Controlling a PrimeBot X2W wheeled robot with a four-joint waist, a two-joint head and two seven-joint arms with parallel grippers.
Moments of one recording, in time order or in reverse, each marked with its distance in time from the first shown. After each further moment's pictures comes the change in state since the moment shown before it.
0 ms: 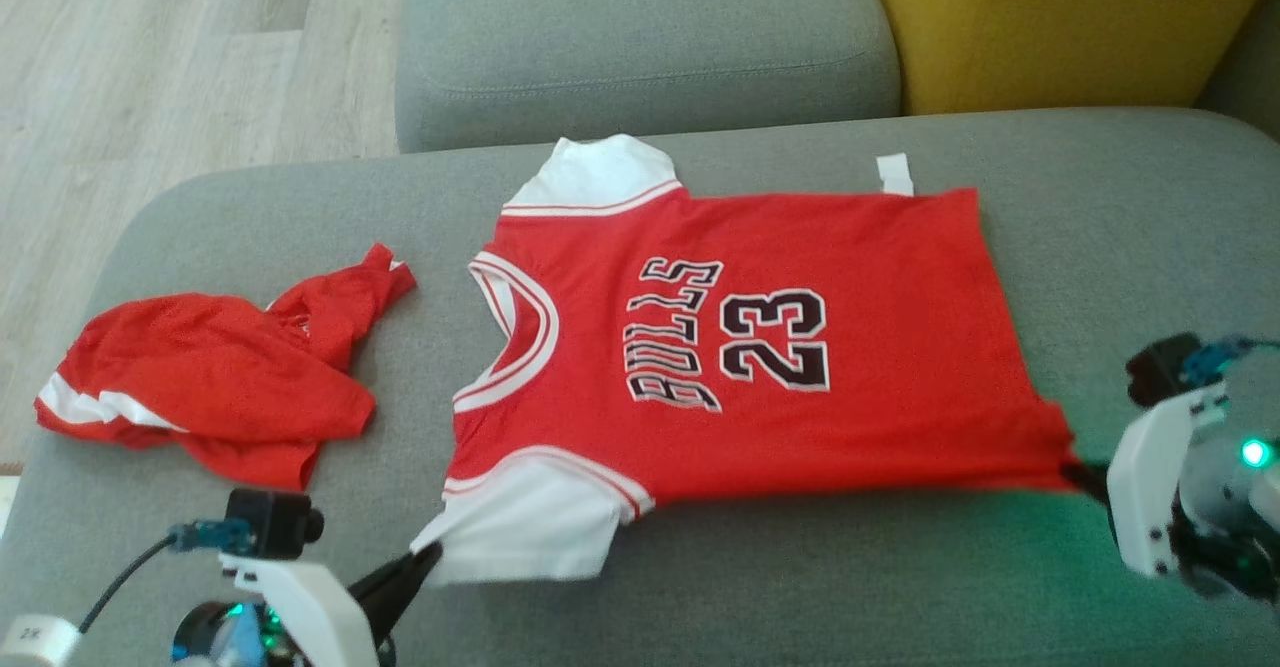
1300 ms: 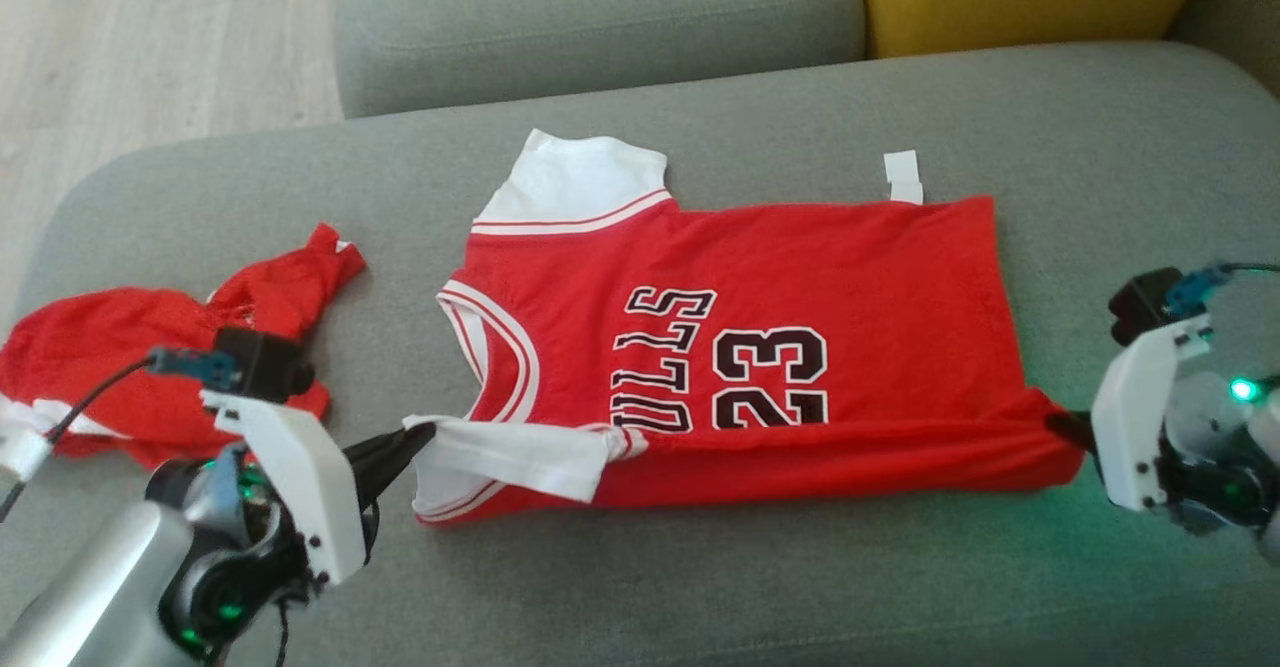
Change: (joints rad) left arm -0.201 0.069 0.020 -0.119 -0.100 0.063 0.273; right arm -0.025 0.019 -0.155 -0.091 -0.051 0.000 0.238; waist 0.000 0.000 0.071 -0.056
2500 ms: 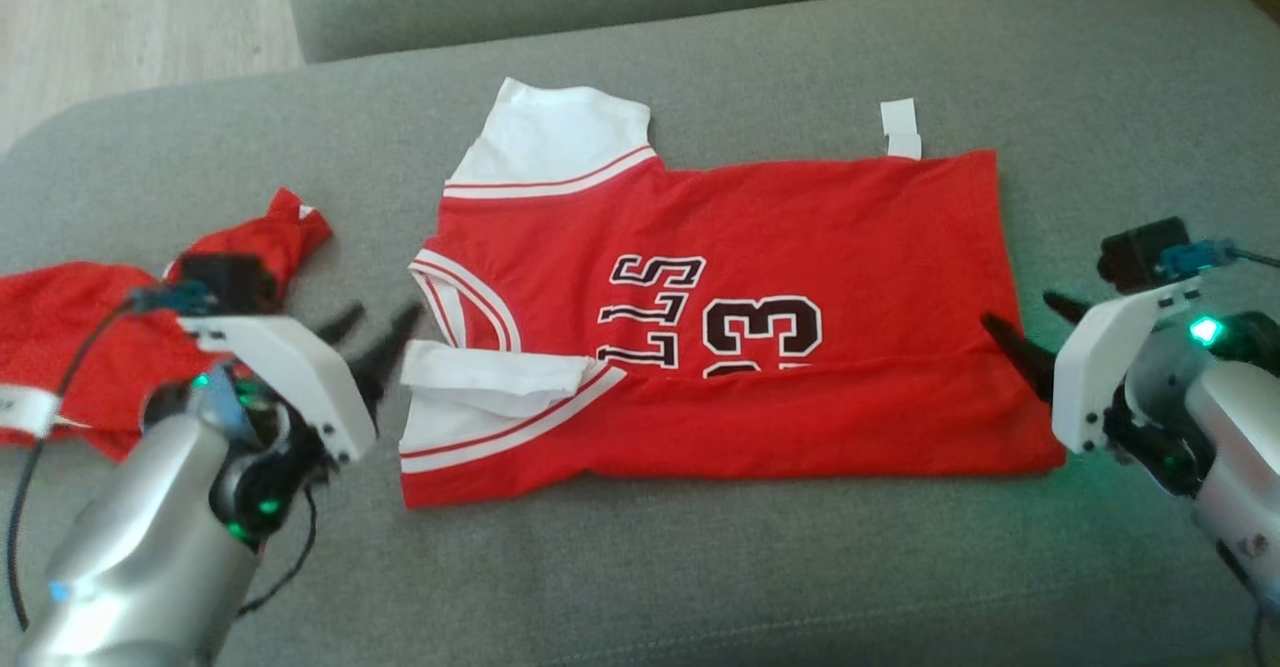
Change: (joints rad) left arm -0.243 -0.169 -0.029 0.448 0.088 -0.040 -0.263; right arm -0.077 0.162 -0.045 0.193 -0.164 0.000 -0.385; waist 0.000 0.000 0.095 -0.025
